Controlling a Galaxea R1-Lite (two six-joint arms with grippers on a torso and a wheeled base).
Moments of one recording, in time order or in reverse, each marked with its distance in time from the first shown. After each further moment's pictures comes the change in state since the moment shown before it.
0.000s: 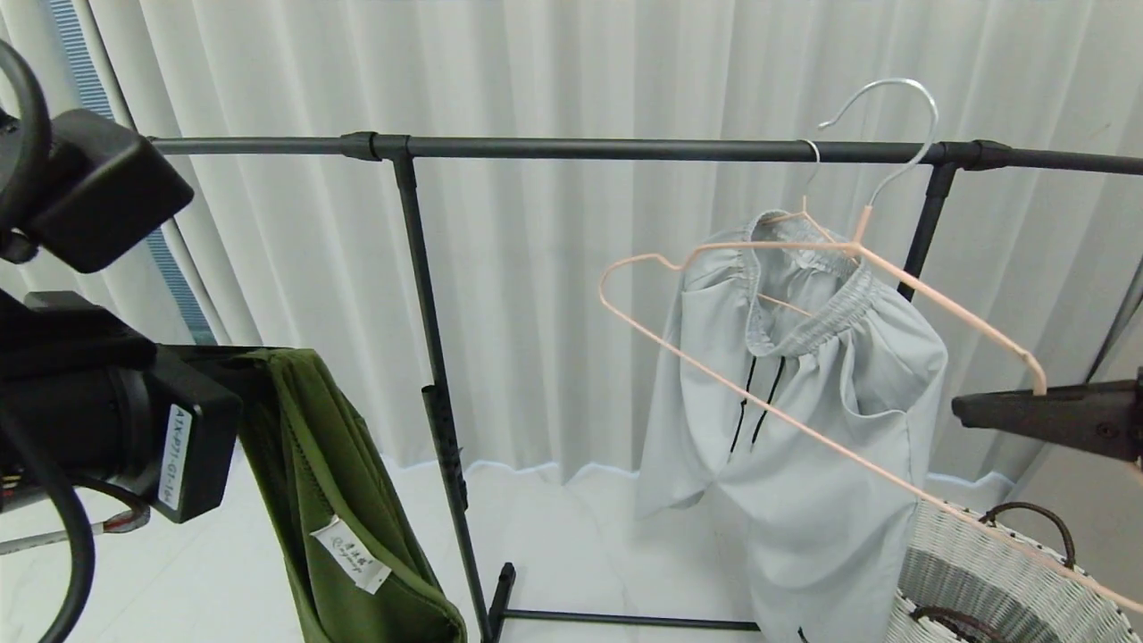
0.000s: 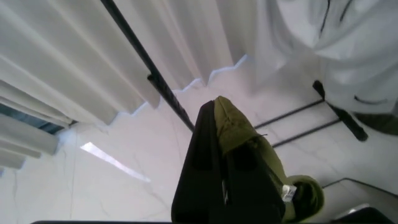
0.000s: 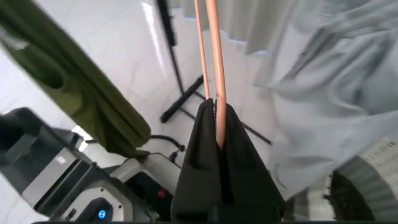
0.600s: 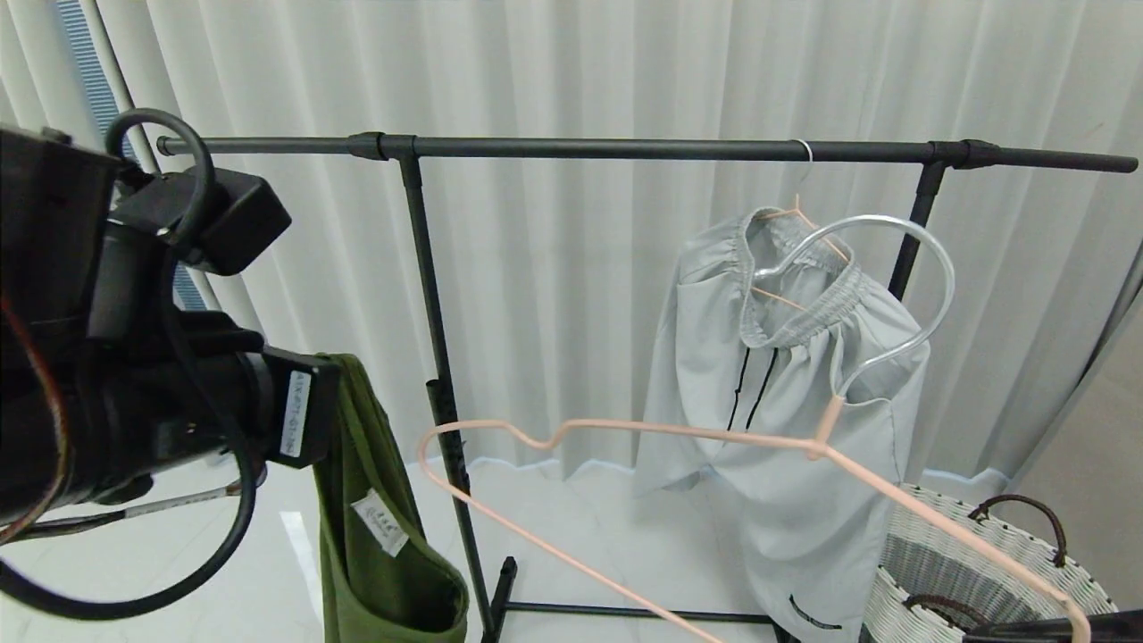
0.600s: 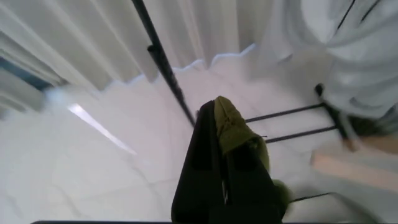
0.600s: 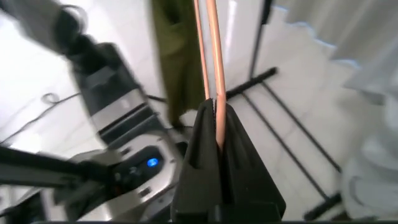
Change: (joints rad) left arm 0.089 0.135 0.013 -0.071 0.014 -0.204; right arm 0.401 -0.134 0.268 -0.159 0.000 0.089
